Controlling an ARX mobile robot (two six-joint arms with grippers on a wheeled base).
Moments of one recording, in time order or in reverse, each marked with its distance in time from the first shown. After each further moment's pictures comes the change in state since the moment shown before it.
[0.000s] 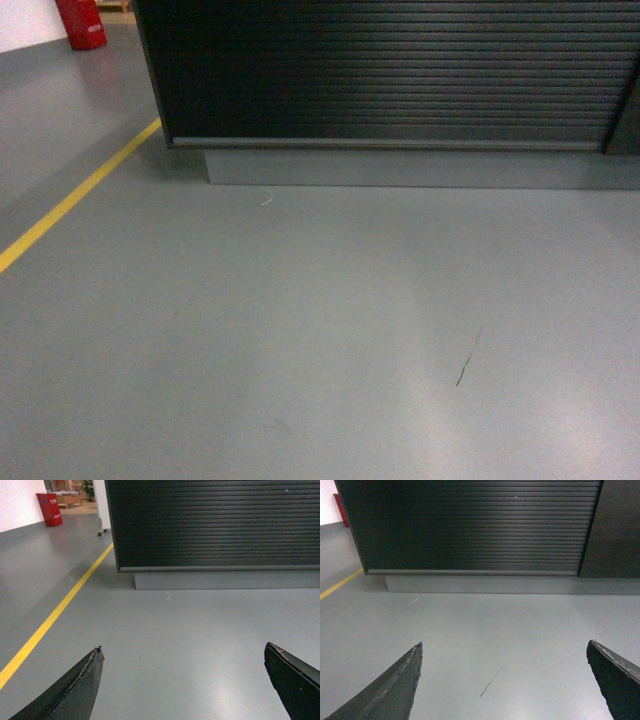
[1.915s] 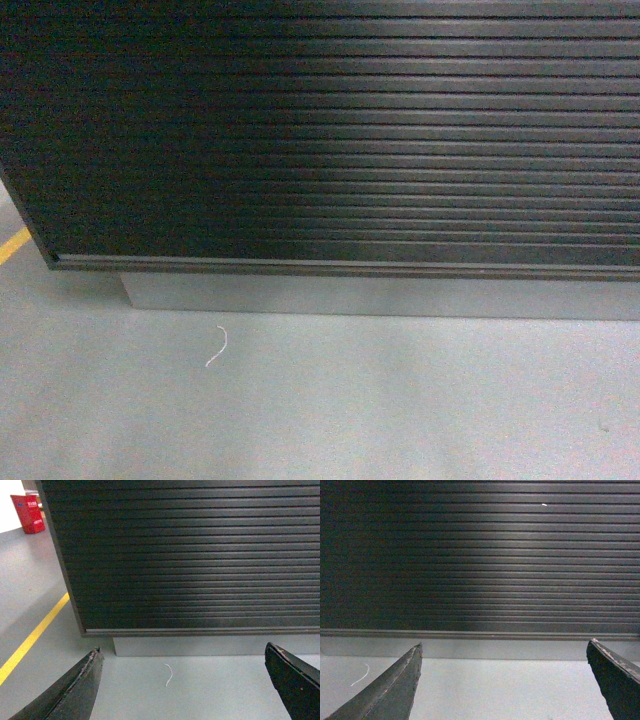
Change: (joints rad) left arm 0.000 0.000 0.000 0.002 0.000 0.000; right arm 0.000 0.000 0.000 0.001 0.000 0.000
